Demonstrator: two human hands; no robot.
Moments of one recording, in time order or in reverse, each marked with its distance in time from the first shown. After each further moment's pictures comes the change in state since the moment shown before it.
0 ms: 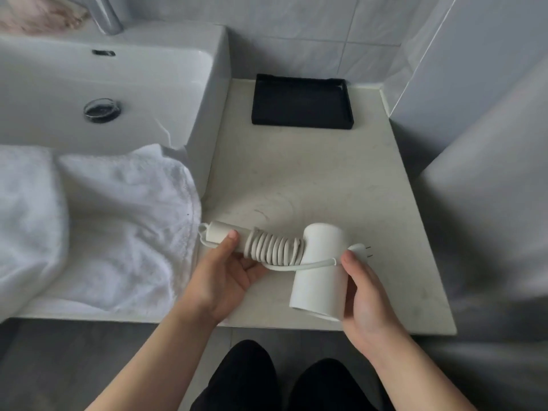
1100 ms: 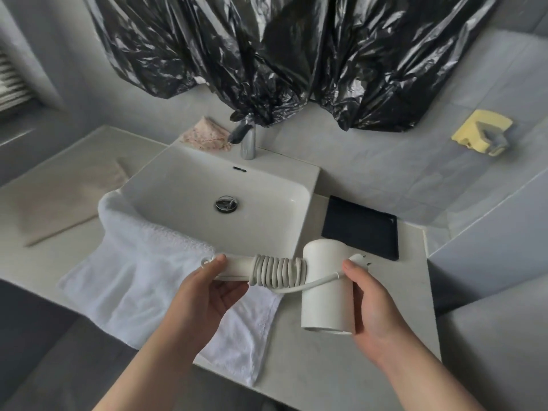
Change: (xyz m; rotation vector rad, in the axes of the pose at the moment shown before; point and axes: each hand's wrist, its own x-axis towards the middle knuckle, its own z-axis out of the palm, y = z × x) left_hand -0.121 0.244 0.040 -0.083 0.345 0.258; right_hand -0.060 -0.162 0.219 -0.226 -0.290 0.025
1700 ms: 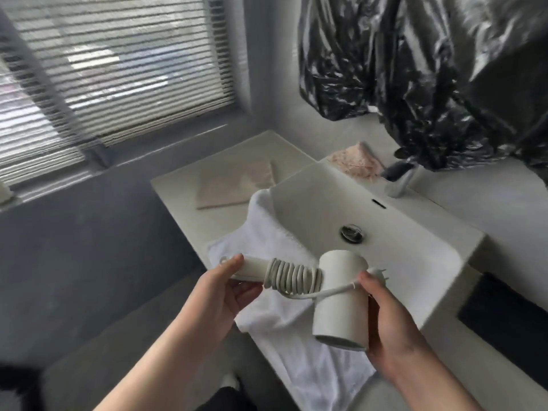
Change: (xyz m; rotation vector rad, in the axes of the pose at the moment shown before) left_hand -0.048 0.084 -0.093 -0.185 0.392 0.216; right_hand 0.053 0.026 0.149 -0.160 -0.426 0.236
